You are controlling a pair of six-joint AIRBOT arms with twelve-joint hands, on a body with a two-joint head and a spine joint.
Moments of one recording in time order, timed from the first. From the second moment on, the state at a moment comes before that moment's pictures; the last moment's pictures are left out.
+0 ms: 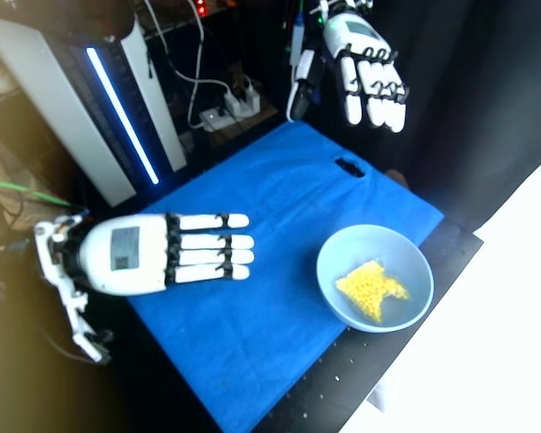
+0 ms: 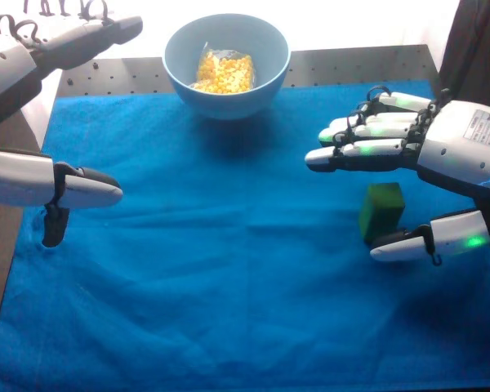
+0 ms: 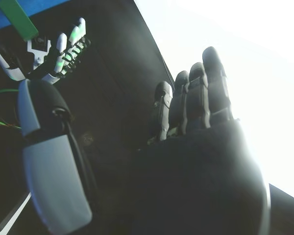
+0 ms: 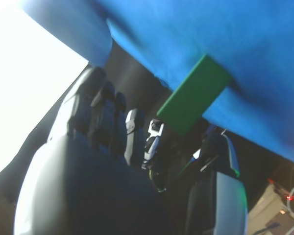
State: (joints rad) left arm 0.83 -0.72 0.93 -0.06 -0.87 0.99; right arm -0.91 -1.15 1.40 -0.41 0.99 -0.43
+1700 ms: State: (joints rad) left arm 0.89 -0.75 0.94 -0.08 -0.88 0.95; right arm -0.67 -1.18 1.49 -0.38 1.05 -0.43
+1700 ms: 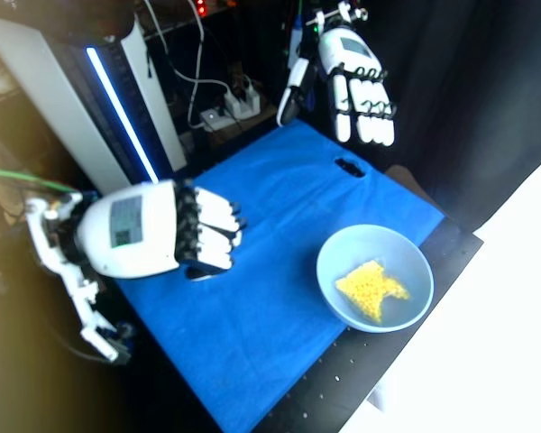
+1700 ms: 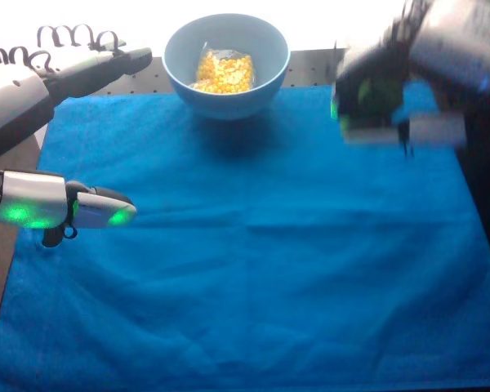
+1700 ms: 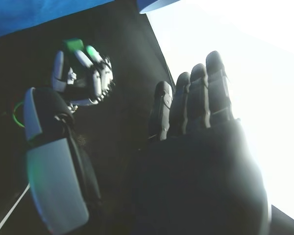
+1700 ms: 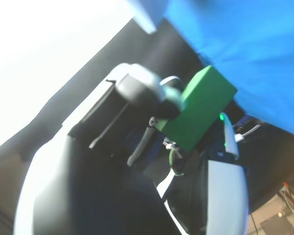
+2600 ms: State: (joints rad) left arm 0.88 -0.80 0.99 -0.05 -0.90 0.90; right arm -0.41 -1.65 2.00 -0.37 0.75 -0.43
